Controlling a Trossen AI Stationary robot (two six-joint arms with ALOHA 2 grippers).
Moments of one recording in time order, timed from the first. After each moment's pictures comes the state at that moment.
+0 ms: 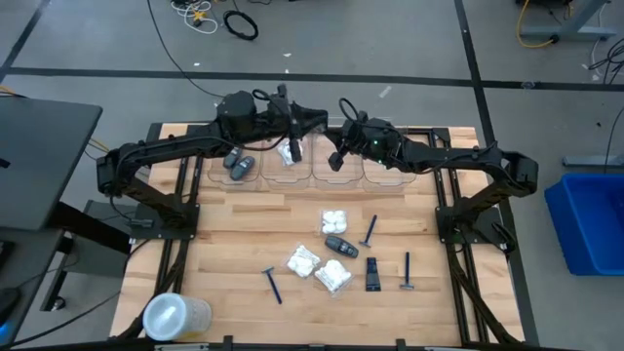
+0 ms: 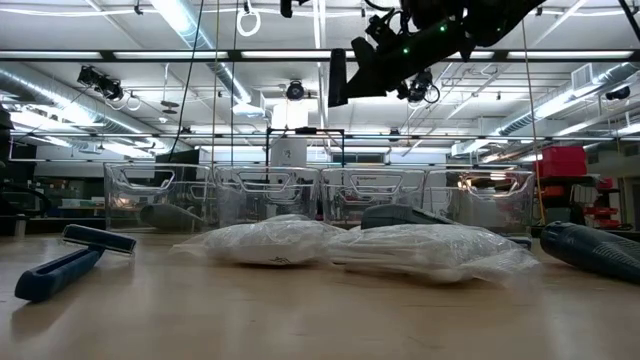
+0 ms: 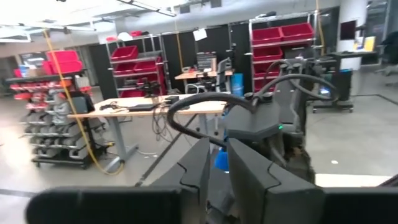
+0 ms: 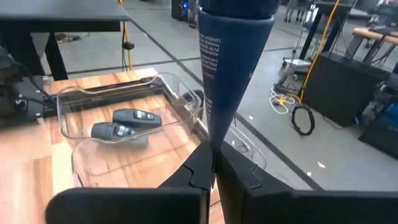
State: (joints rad) left arm 0.33 1.43 1.31 0.23 0.09 0.10; right arm -0.34 1.49 1.02 0.21 0.21 -0.04
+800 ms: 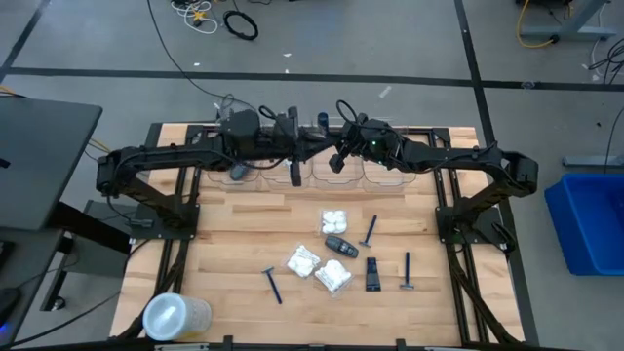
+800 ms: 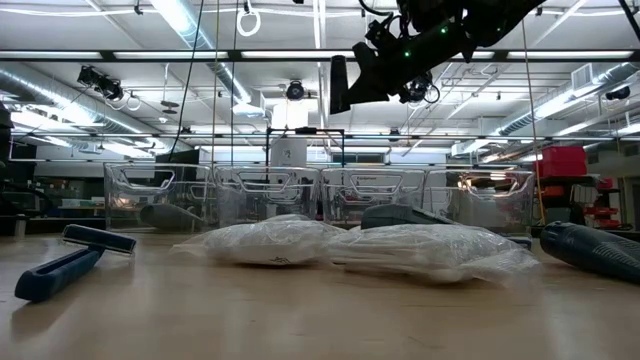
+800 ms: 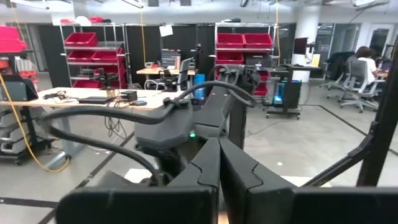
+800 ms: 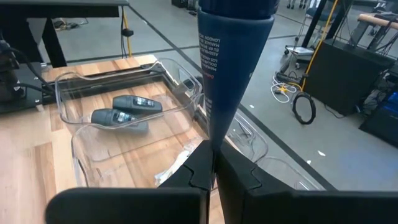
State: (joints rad) left arm 0.17 1.43 1.31 0.22 0.07 -0.03; right arm -0.34 1.49 1.02 0.15 0.21 -0.03
